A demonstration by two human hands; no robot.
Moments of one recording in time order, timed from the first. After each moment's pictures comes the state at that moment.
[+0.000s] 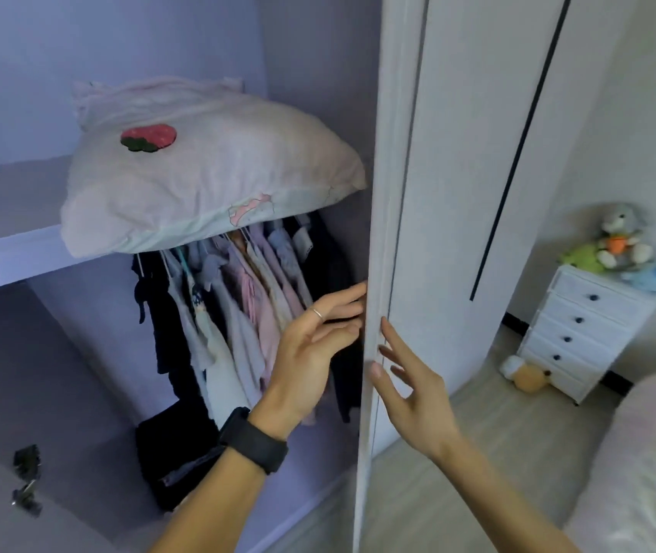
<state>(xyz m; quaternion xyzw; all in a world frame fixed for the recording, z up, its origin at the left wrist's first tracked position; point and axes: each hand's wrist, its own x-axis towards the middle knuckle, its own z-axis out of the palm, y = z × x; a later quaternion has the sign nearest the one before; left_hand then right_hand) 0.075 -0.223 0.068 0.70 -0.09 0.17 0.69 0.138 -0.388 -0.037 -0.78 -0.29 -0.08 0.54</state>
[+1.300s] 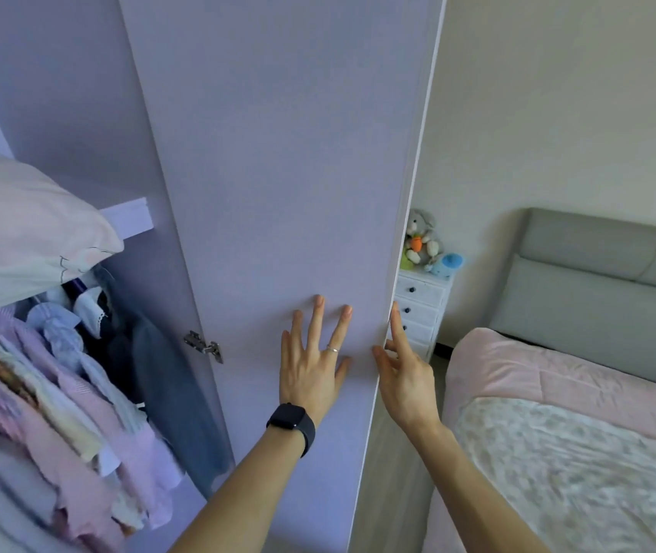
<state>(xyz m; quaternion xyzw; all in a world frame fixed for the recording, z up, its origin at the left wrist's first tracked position) 0.281 -0.440 -0.022 0.93 -0.19 0.27 0.14 0.245 -0.596 -0.023 -0.87 0.01 -0.27 0.41</state>
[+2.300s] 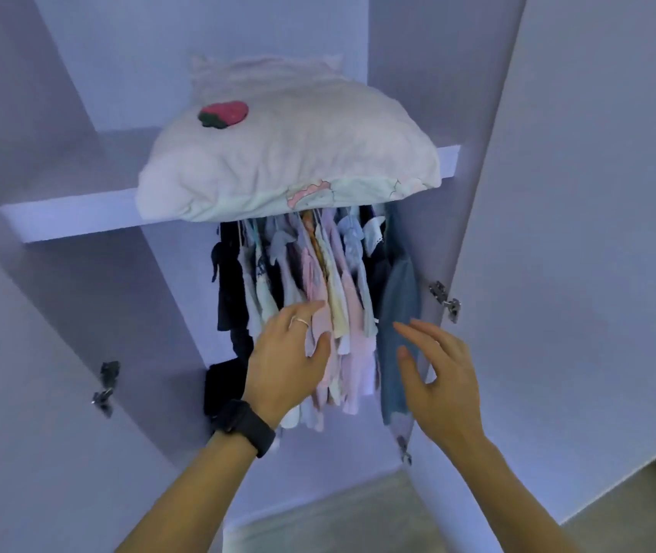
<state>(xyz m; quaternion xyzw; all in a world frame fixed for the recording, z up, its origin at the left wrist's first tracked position) 0.085 -0.185 0.006 0.91 0.19 0.29 0.22 0.185 -0.379 -0.019 -0.80 -0.33 -0.15 0.48</state>
